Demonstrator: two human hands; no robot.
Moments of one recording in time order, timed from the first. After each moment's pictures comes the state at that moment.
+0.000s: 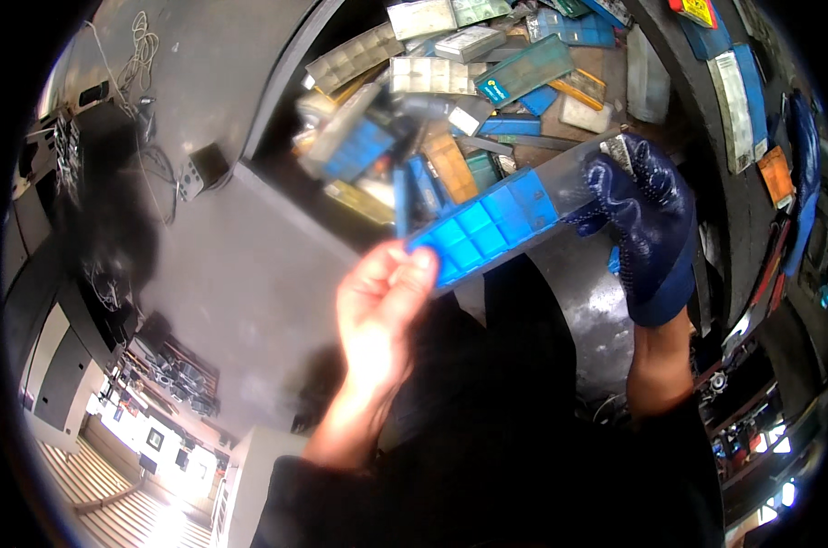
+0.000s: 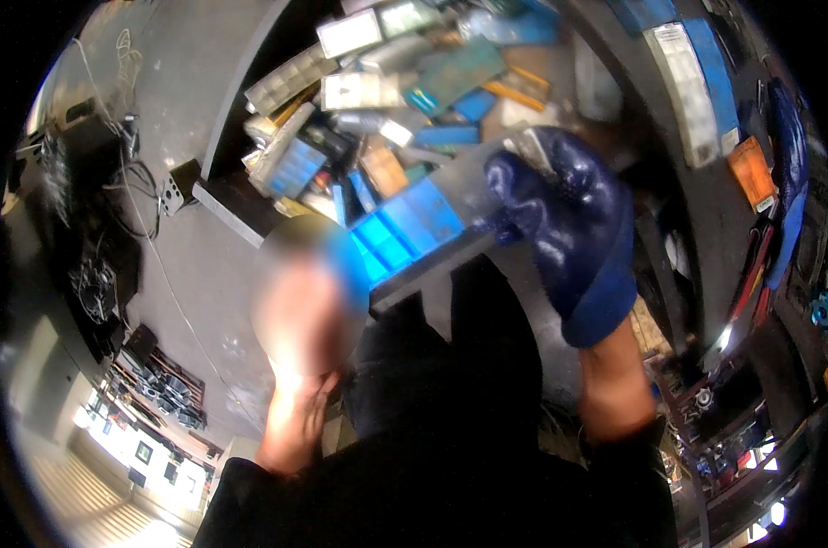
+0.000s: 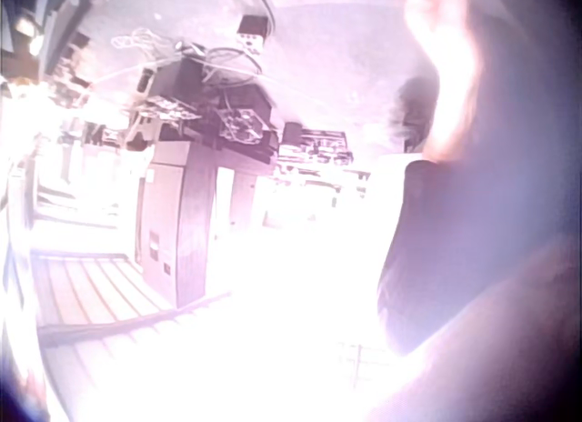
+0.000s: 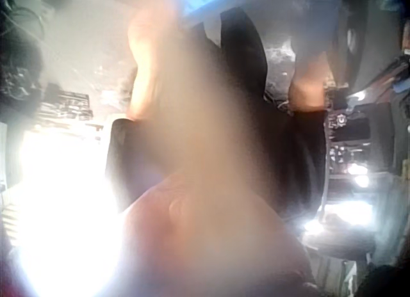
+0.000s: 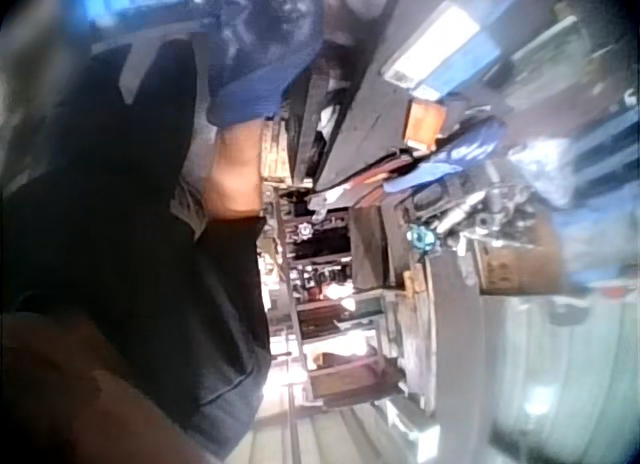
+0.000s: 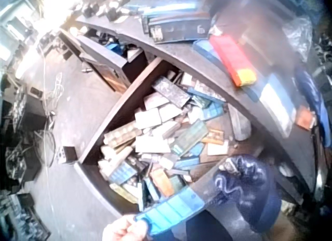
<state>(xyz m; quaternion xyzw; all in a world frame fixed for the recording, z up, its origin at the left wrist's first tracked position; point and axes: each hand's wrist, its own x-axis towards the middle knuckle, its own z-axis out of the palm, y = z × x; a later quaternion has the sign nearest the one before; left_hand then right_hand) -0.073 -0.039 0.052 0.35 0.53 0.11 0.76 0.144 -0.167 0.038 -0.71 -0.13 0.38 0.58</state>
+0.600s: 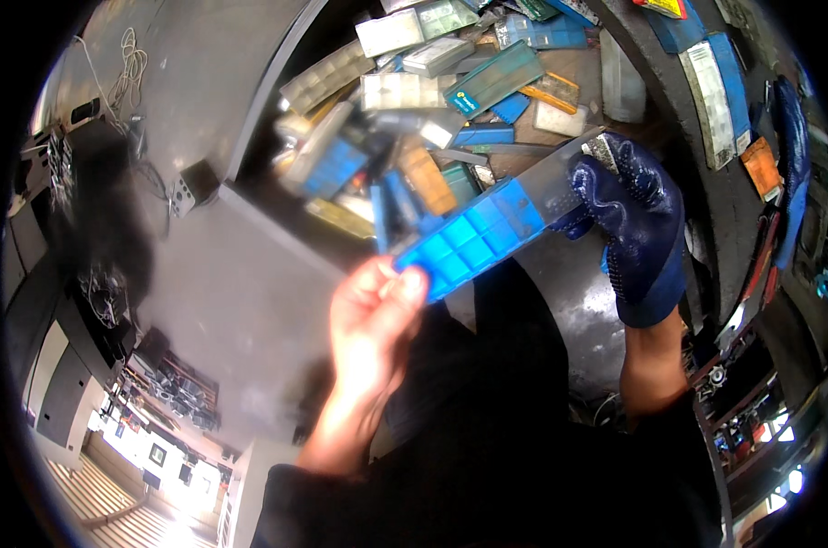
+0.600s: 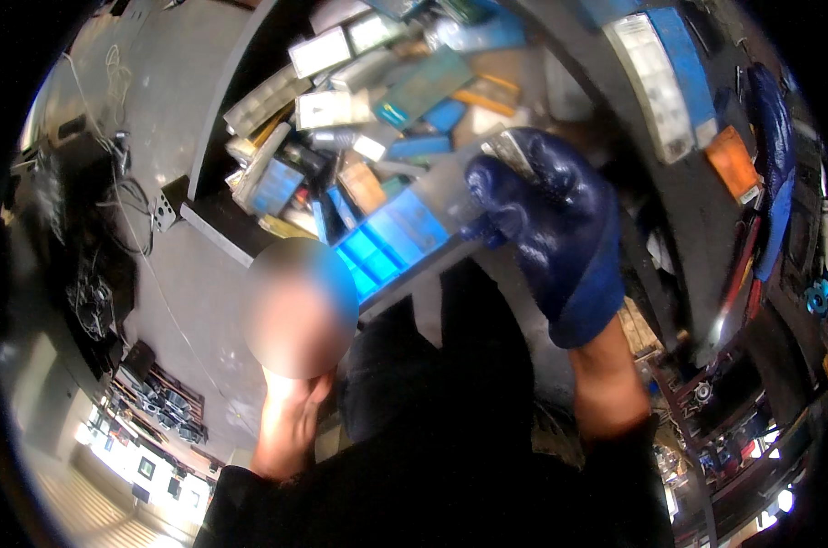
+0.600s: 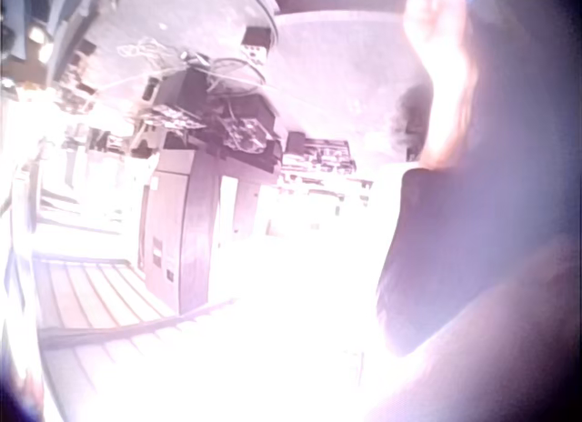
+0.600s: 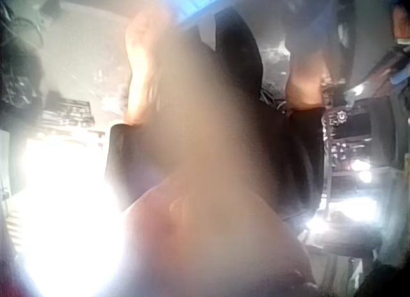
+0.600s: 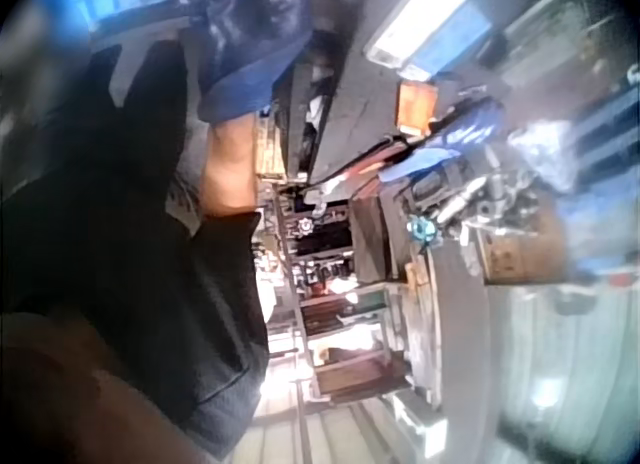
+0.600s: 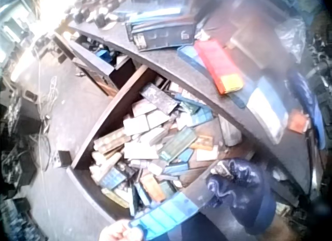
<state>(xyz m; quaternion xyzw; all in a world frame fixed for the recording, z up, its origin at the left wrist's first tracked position) -0.059 -0.040 0.059 0.27 0.53 0.10 0.80 0.163 -0.179 0.038 -0.68 -0.11 0.43 0.59</state>
